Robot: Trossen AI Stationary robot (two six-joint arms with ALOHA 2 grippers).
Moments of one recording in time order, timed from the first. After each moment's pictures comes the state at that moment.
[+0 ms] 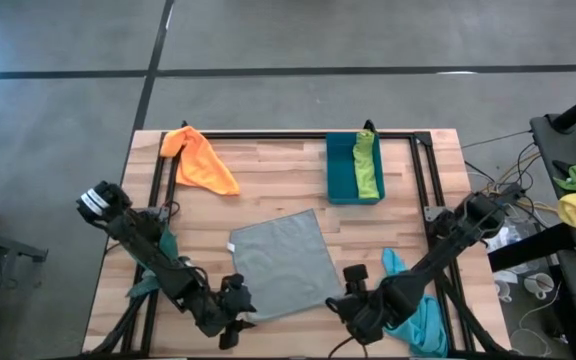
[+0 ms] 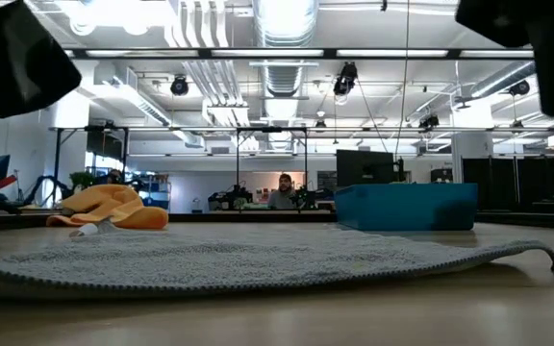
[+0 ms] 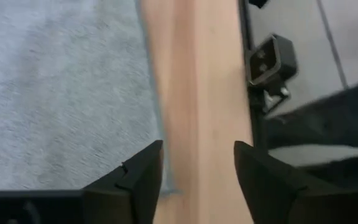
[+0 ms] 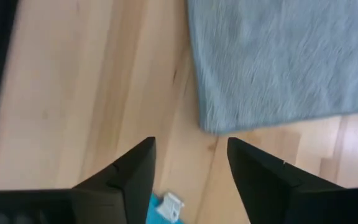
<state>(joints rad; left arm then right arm) -0.79 1.63 0.93 -0.06 -0.31 -0.83 0.75 1.83 1.35 -0.89 0.26 0.47</state>
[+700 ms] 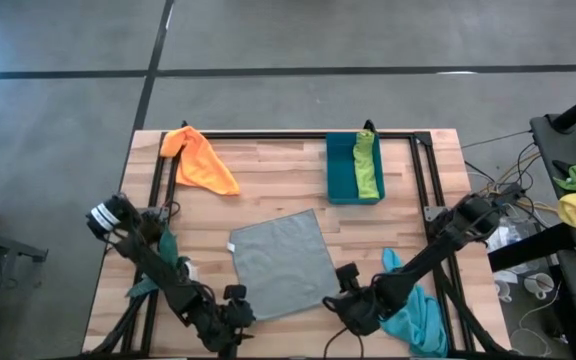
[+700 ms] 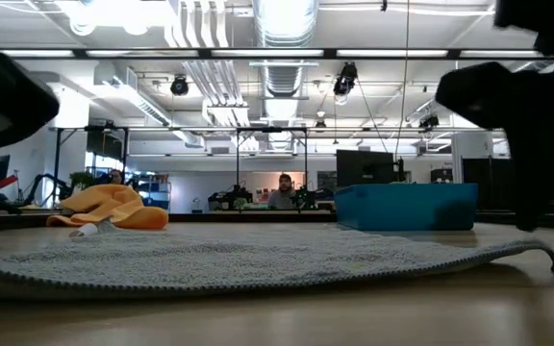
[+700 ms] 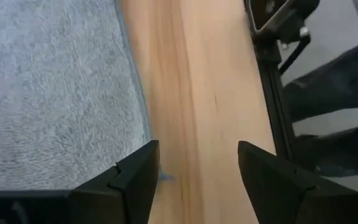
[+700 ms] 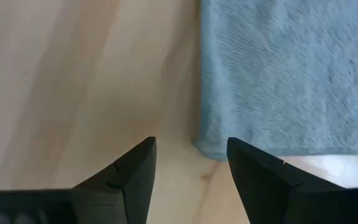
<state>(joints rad) -0.83 1.79 0.98 -0.04 -0.34 -0.74 0.69 1.87 1.15 -0.60 0.26 0.25</state>
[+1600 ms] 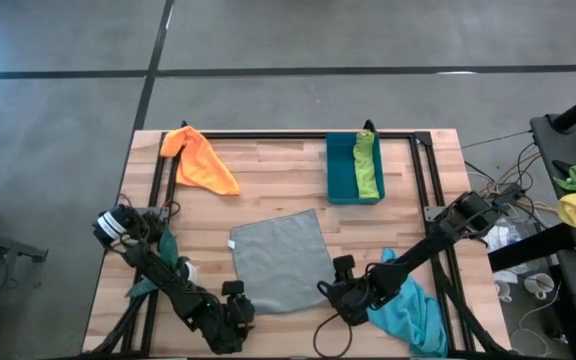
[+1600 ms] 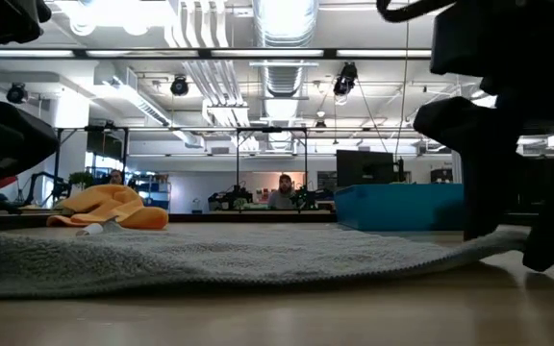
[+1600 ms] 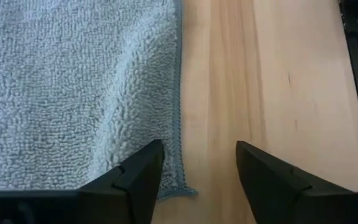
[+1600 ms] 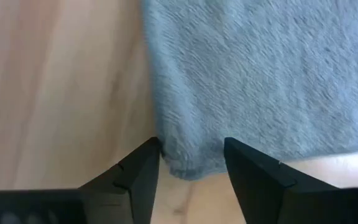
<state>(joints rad) -0.83 1.87 1.01 -0.17 -0.41 -0.83 0.64 1.87 1.08 -0.44 0.27 0.33</state>
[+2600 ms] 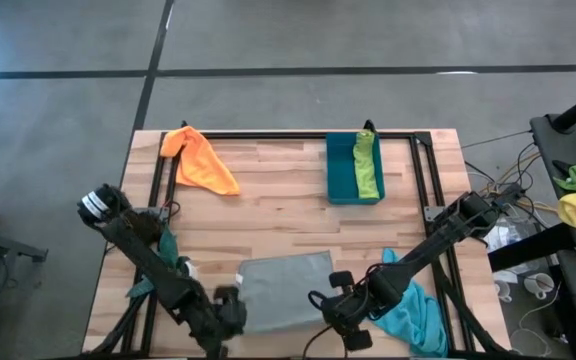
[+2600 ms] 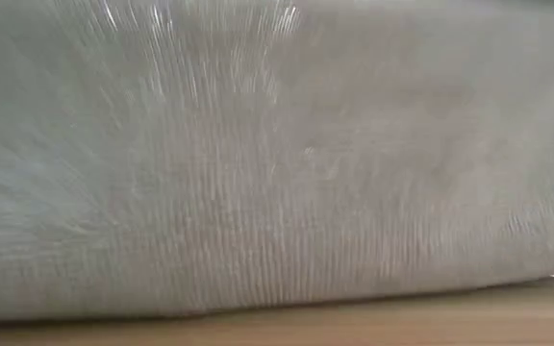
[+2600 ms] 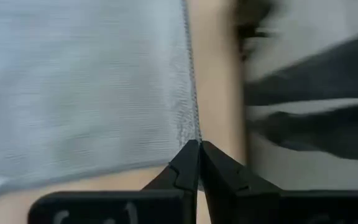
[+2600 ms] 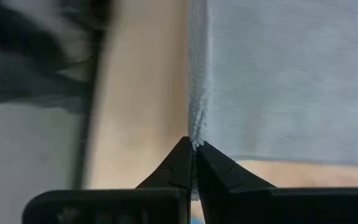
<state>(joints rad) -0.80 1.63 1.09 -0.40 -0.19 -0.83 0.63 1.87 1.47 -0.80 0.03 0.48</state>
